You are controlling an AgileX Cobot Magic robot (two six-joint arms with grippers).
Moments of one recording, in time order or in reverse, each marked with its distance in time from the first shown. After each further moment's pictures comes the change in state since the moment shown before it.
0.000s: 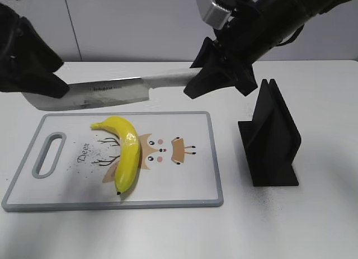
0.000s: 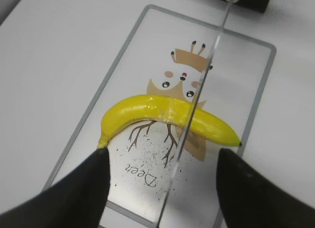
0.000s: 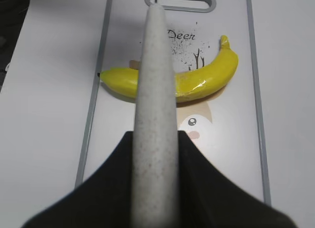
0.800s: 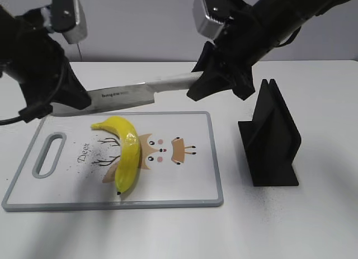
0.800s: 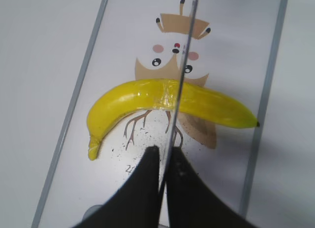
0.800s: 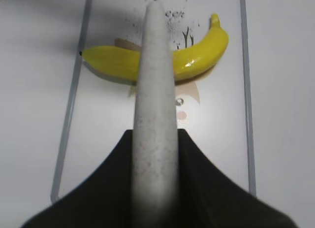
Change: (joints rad) left arm -0.152 0.116 -0.005 0.193 -0.111 -0.074; right arm 0.007 0.007 -0.002 -0.074 -0.054 0.033
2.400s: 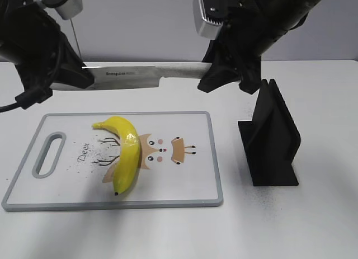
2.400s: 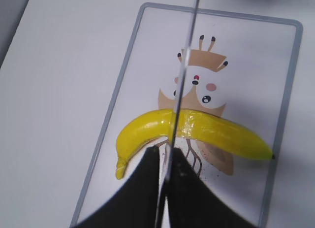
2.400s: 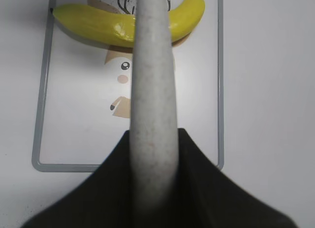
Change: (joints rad) left arm -0.032 -0.089 0.004 -0.006 -0.065 -0.019; right arm 0.038 -0.064 -0.011 -0.254 -0.066 0.164
